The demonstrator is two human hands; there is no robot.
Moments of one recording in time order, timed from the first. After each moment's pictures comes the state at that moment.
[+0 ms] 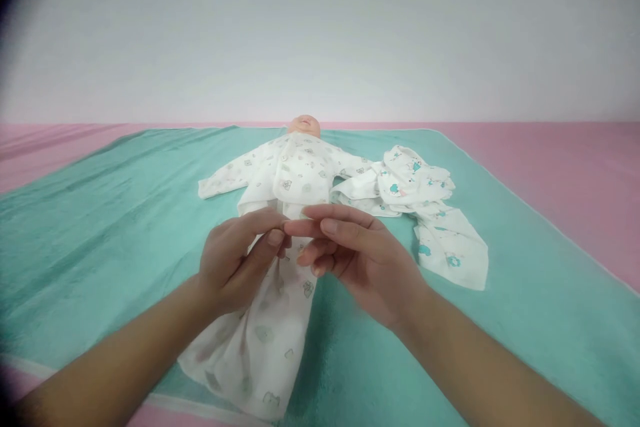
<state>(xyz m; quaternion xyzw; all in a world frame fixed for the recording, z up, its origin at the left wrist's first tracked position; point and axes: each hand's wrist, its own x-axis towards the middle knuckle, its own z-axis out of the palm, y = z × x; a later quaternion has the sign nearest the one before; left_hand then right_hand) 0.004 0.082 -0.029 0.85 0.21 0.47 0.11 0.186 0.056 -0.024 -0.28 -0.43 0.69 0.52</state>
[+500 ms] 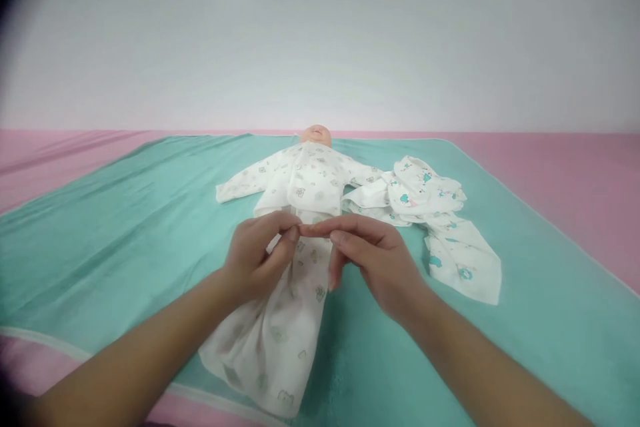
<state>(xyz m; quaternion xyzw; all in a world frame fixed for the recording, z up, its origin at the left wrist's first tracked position) 0.004 0.085 -0.029 0.83 0.29 0.47 0.09 0.186 0.059 -0.031 -0.32 -0.57 0.57 0.51</state>
